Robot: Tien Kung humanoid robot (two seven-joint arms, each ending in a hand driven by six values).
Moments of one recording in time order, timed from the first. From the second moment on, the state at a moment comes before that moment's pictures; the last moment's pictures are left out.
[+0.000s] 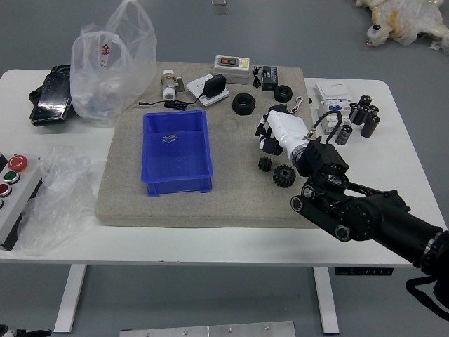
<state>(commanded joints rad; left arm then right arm) -0.20 0.20 -0.86 -0.34 0.91 0.06 0.26 0.77 -0.15 0.54 0.94 -1.74 -0.28 -0.41</state>
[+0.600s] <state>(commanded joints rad) -0.20 0.20 -0.86 -0.34 0.92 0.06 0.27 0.71 -0.21 0.58 1.20 -1.84 0.03 -0.65</state>
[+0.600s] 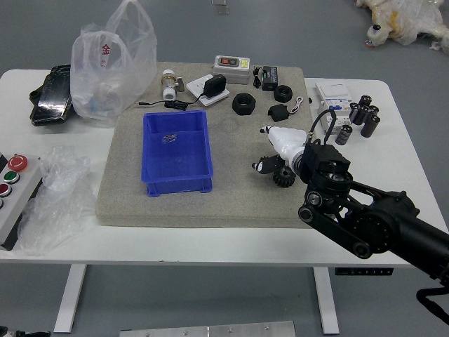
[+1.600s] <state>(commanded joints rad) -0.20 0.20 -0.86 -0.34 0.92 0.06 0.26 0.72 -0.20 0.50 1.13 -1.80 0.00 -0.65</state>
